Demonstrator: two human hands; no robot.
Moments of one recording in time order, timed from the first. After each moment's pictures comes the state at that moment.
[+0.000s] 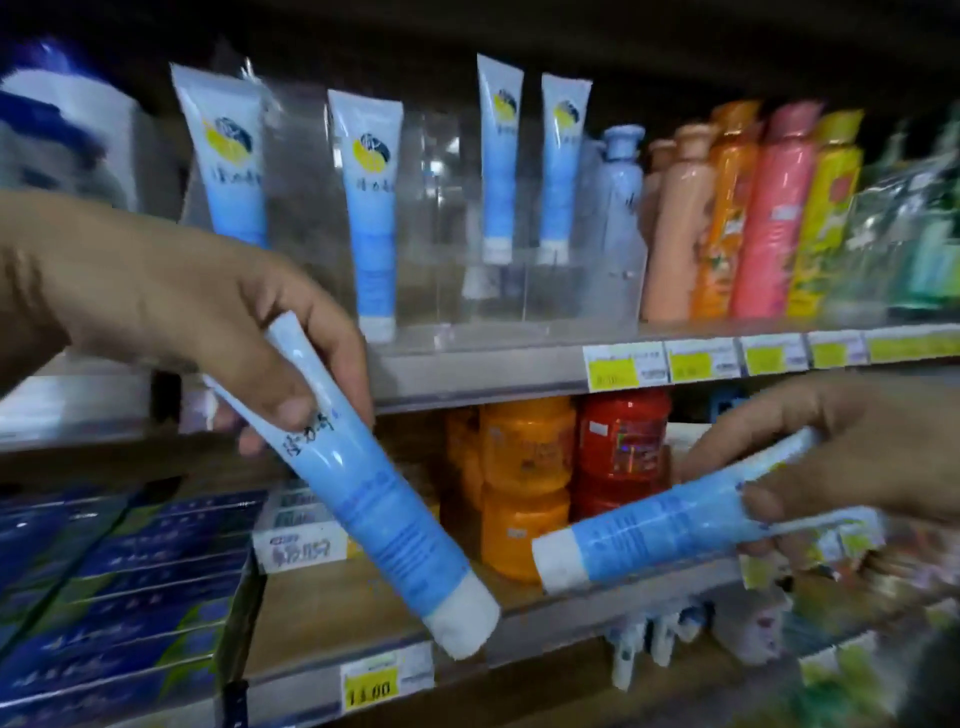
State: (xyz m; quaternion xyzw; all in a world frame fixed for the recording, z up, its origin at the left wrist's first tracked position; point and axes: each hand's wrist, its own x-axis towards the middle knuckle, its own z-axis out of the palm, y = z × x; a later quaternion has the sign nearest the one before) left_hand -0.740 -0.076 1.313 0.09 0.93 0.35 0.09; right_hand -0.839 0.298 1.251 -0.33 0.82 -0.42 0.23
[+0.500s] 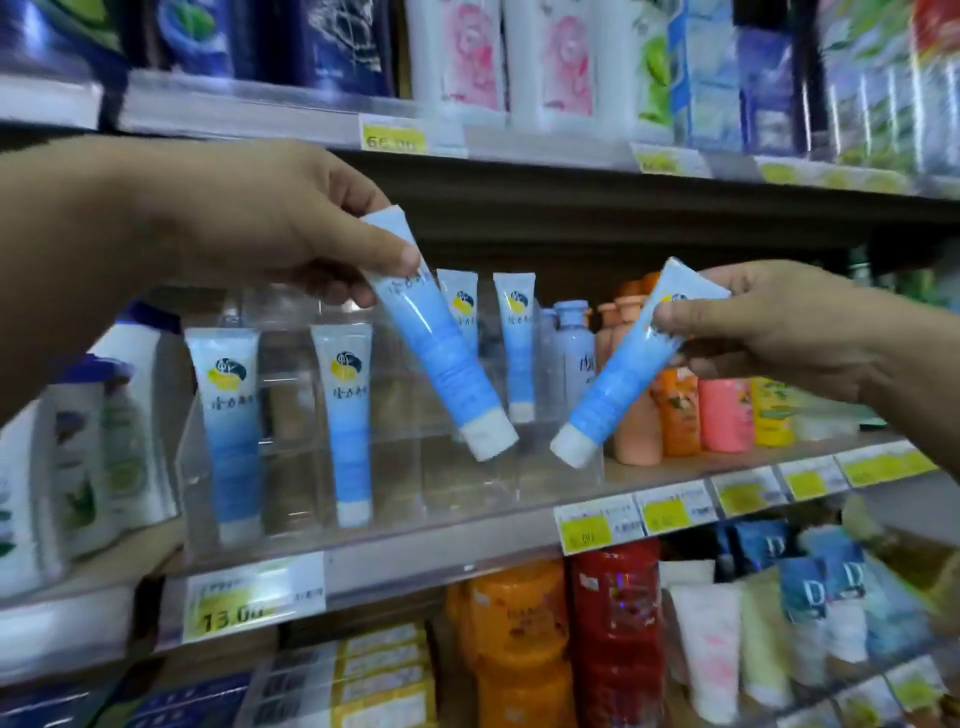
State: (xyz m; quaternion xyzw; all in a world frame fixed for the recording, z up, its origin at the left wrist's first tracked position) left_hand -0.742 0.000 1.452 0.11 0.92 0.30 -0.22; right_hand -0.881 0.290 1.378 -0.33 0.74 -0.58 -0.08
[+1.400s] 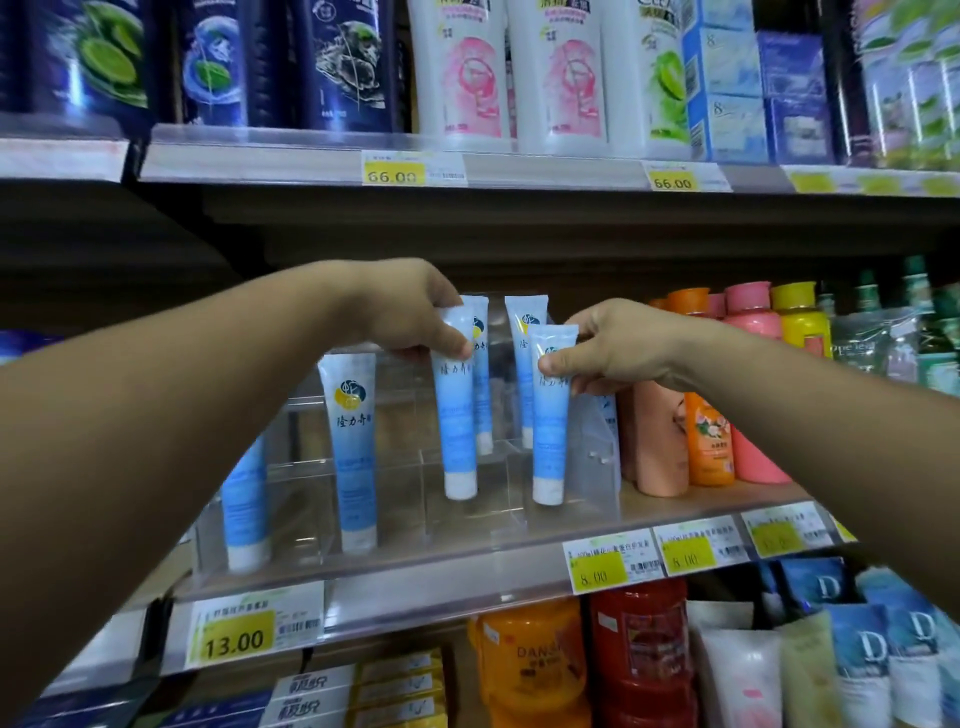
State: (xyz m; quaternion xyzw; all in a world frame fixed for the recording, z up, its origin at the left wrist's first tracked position) left_hand -0.831 0.018 1.450 -0.02 0.97 0.15 -0.20; right_hand -0.953 0.208 1.404 -0.37 0.83 -0.41 -0.07
